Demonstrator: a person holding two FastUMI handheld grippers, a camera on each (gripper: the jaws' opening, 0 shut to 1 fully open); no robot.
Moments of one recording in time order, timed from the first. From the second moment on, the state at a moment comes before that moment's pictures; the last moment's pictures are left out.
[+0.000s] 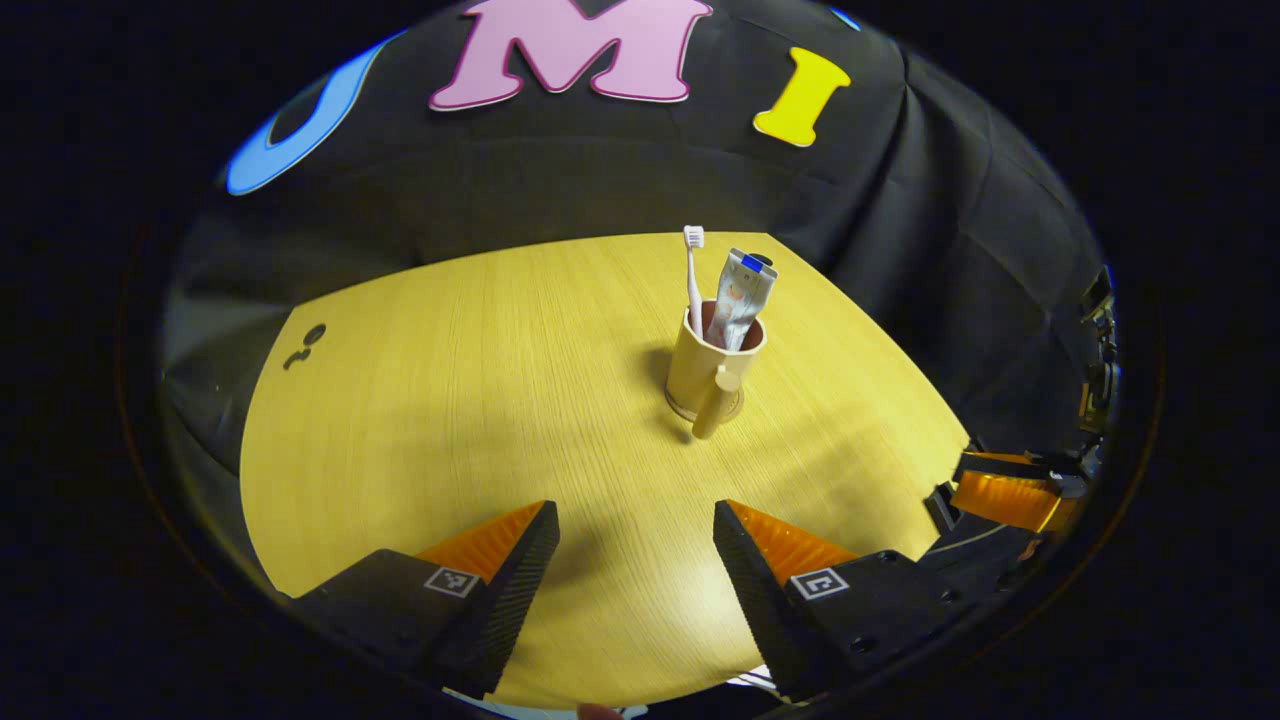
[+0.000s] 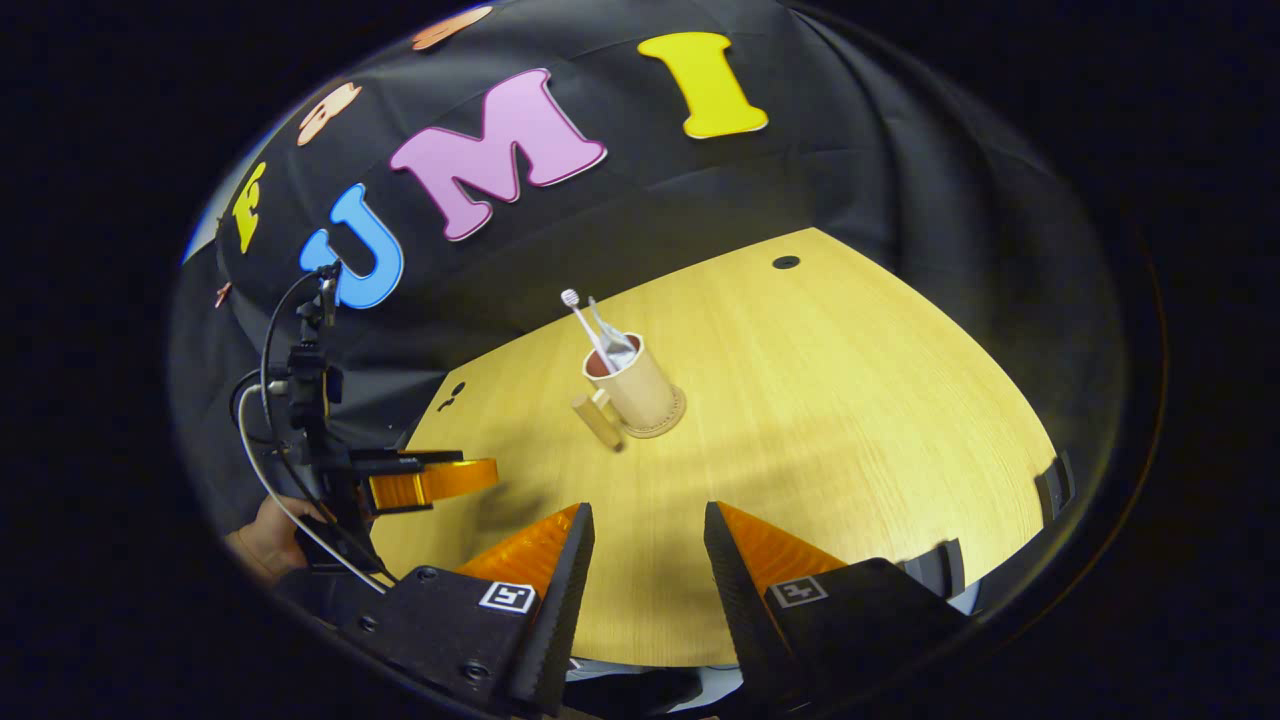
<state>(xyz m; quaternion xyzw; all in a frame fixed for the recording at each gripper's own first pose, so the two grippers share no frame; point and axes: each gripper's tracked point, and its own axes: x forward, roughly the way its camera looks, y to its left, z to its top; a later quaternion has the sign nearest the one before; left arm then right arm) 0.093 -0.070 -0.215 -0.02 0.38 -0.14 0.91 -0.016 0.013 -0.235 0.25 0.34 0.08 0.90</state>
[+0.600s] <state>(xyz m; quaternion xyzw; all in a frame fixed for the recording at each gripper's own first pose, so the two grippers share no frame) 0.027 -0.028 -0.194 -0.05 0.34 -0.10 0.93 -0.014 0.054 -0.227 0.22 0.35 0.13 0.90</state>
